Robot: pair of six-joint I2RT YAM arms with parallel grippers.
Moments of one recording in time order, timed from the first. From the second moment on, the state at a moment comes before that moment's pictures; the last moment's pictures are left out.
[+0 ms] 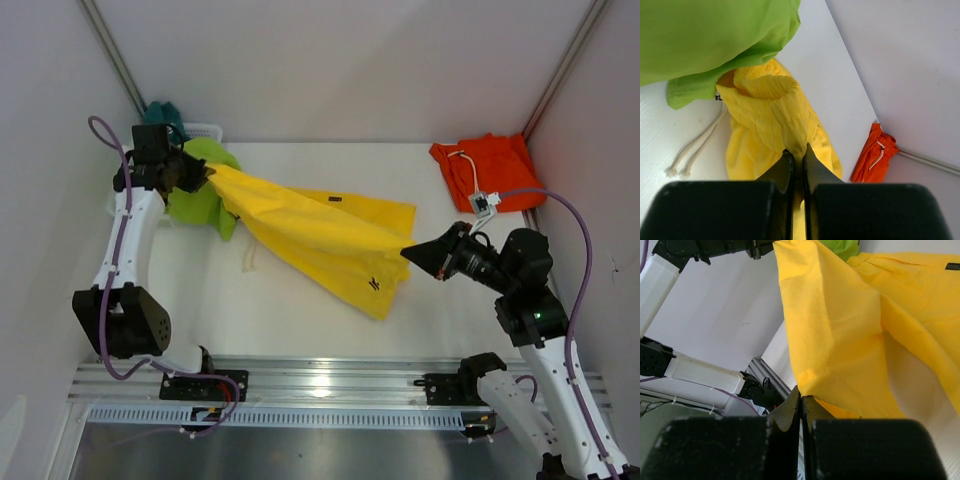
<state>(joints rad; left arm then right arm) 0.09 1.50 1.51 -0.70 0.11 -0.98 0.25 0.66 0.86 -0.33 -0.68 0.65</state>
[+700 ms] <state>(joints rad) 0.08 1.94 1.81 -0.59 0.14 -1.06 0.04 1.26 1.01 -0.11 -0.78 0.71</state>
